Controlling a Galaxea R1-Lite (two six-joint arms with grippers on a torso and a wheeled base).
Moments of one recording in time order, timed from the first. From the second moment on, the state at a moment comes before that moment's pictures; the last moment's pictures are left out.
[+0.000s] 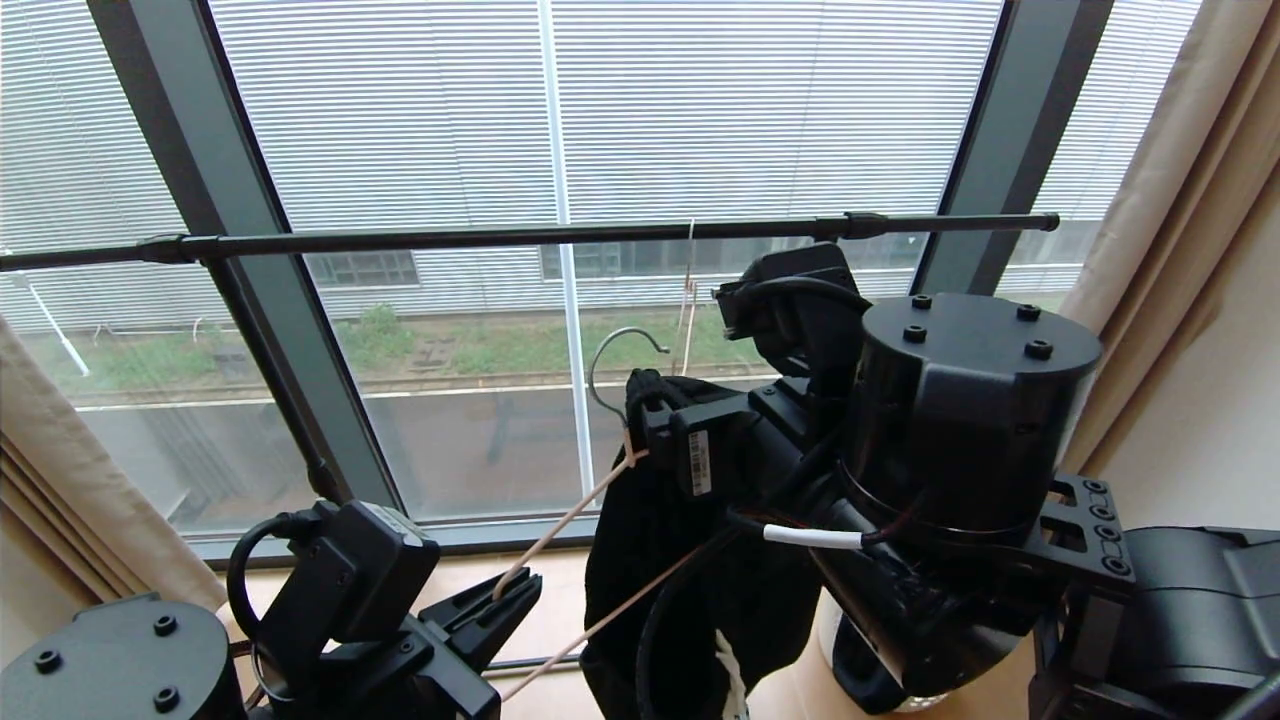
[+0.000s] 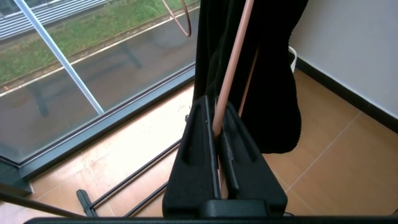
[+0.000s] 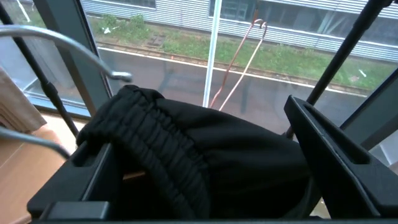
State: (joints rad) left arm -0.89 1.48 -0.21 -1.03 0.29 -0.02; right arm 1.00 1.79 -0.98 -0.68 -0.73 0.05
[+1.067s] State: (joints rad) left arm -0.85 1.51 -0.21 -1.08 0.29 -0.02; right arm 1.02 1.79 -0.97 -0.66 -0.76 0.05
